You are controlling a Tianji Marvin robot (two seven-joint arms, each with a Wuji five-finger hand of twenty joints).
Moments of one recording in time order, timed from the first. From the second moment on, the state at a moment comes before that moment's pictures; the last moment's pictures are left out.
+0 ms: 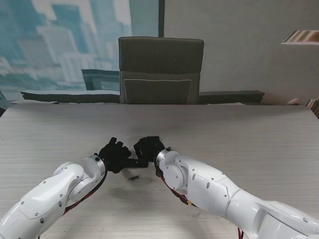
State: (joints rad) left arm 1.33 -0.99 -0.90 -1.41 1.22 -0.12 -0.09; right arm -0.94 -1.36 0.40 -0.92 -0.47 -0.02 -0.24; left_hand 0.71 -0.56 0.82 -0.09 0.52 0.26 0.83 0.35 0.54 0.14 0.42 0.33 0.33 0.25 0.34 0.37 -0.03 0.31 0.67 0.38; right_hand 0.61 -0.87 1.27 -0.32 0.88 0.02 1.22 0.17 0.67 0.23 1.01 0.48 0.72 0.25 0.96 0.53 0.28 0.44 1.19 0.40
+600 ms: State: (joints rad) left arm 1.33 -0.99 -0.90 -1.41 1.22 -0.12 -0.09; right arm -0.96 -1.36 0.41 -0.94 -0.48 0.01 -0.25; left_hand 0.72 -0.55 0.80 -0.09 0.52 0.26 0.83 0.35 0.54 0.14 0.42 0.33 0.33 0.25 0.34 0.37 -0.03 0.31 0.67 0.38; right_hand 0.55 -0.95 1.26 -0.32 0.89 -0.05 1.33 0.29 0.67 0.23 1.01 0.48 0.71 0.24 0.97 0.53 0.28 0.44 1.19 0.40
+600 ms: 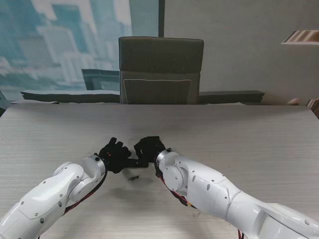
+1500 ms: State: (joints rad) left arm 1.33 -0.99 -0.90 -1.42 1.22 -0.12 -0.09; right arm -0.98 -1.38 0.43 -0.94 -0.46 0.04 -0.28; left_hand 0.72 -0.55 0.79 -0.09 0.52 0.26 0.83 0.35 0.54 0.14 0.42 0.33 0.34 0.25 0.34 0.37 -0.03 0.31 0.67 0.38; right_hand 0.49 -0.85 1.20 -0.32 0.71 -0.07 1.33 0.30 0.69 0.25 1.01 0.47 0.72 0.28 0.99 0.54 0.29 0.44 1.20 0.40
